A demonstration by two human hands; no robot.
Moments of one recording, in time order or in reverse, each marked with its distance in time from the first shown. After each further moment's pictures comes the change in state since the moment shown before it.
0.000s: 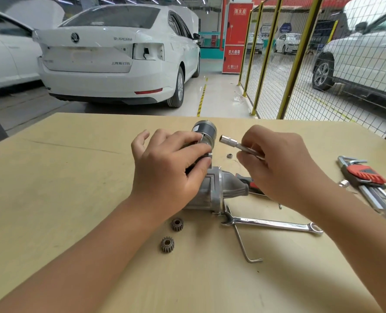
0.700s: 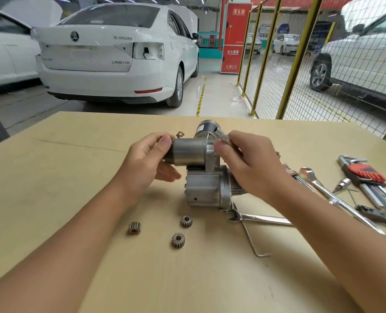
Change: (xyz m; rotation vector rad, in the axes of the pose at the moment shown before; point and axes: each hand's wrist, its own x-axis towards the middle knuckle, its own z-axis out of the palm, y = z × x) left_hand -0.002 -0.065 -0.014 -0.913 -0.303 -0.765; right_hand 0.018 -0.023 0.043 0.288 0.061 0.055
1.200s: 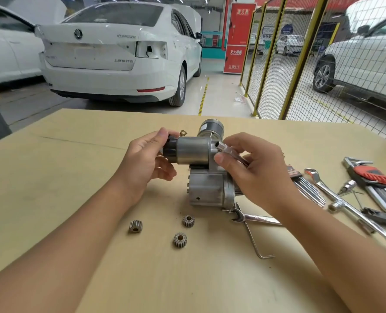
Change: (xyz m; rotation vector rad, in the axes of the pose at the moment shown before) left_hand 0.004 0.001 0.000 -0.173 0.022 -0.044; right_hand -0.017 0.009 0.011 0.177 0.094 -0.017
